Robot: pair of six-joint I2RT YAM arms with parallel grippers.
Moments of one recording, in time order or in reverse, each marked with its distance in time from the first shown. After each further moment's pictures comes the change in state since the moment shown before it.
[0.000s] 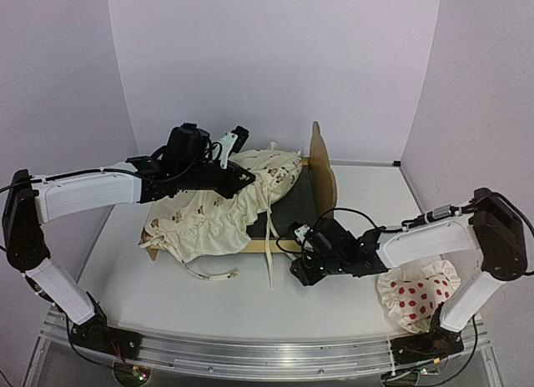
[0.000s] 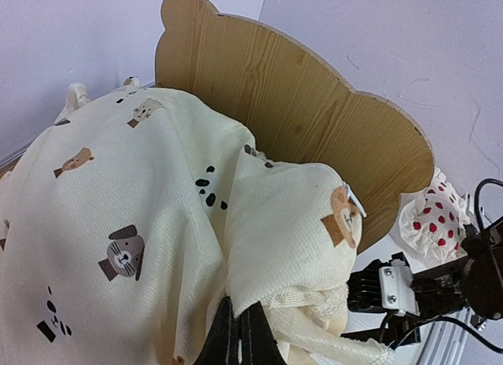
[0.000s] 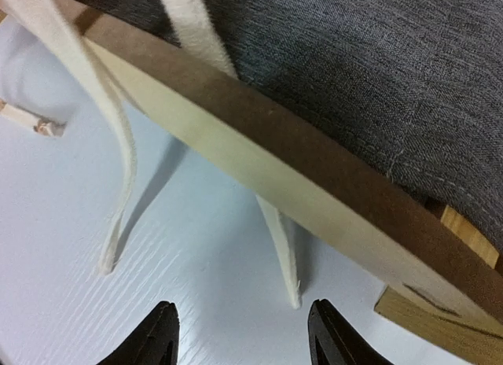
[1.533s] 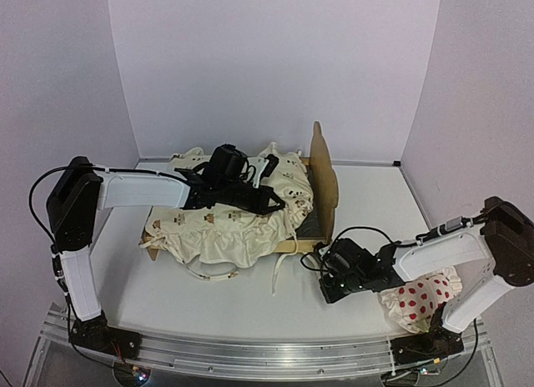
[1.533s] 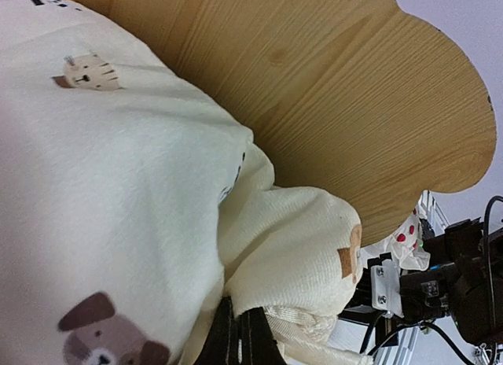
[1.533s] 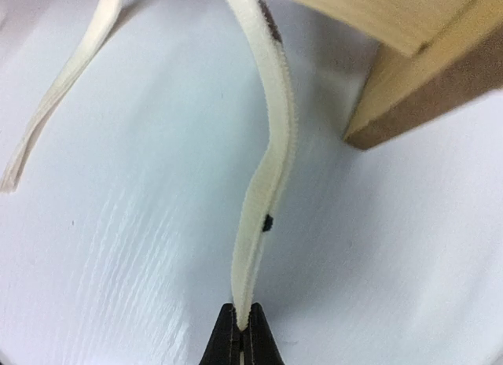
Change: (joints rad) left arm -0.035 0.322 0.124 0.090 0.209 -0.212; right arm 0.000 -0.088 -0.202 -0.050 -0.001 0.165
